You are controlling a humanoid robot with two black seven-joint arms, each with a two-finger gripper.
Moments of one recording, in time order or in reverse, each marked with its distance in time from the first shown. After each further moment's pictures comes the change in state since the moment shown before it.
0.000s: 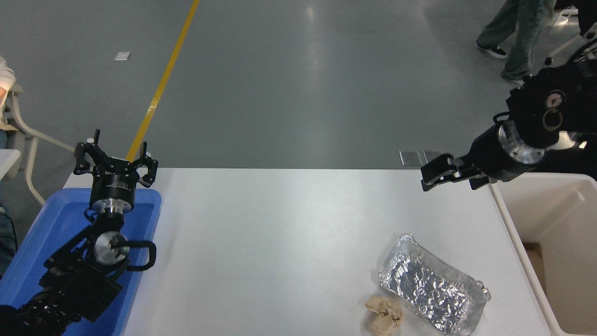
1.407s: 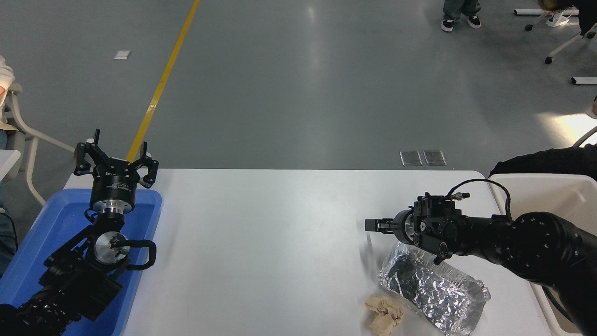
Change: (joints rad) left arm -0.001 0.000 0.000 0.000 0.000 -0.001 0.002; right arm -1.253 0.552 0.244 -1.085 0.004 -0.571 -0.004
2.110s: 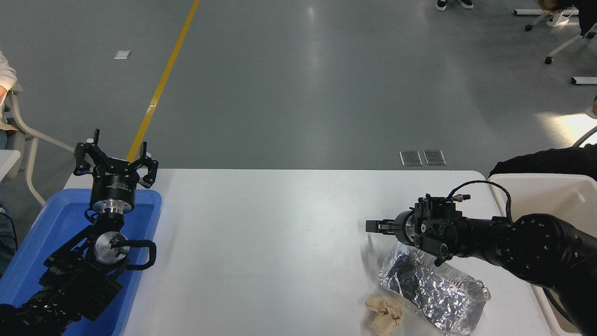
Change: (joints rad) left arm 0.000 0.000 0.000 0.000 0.000 0.000 -0.002; right arm -0.023 -0.001 0.000 -0.013 -0.002 -0.012 0.001
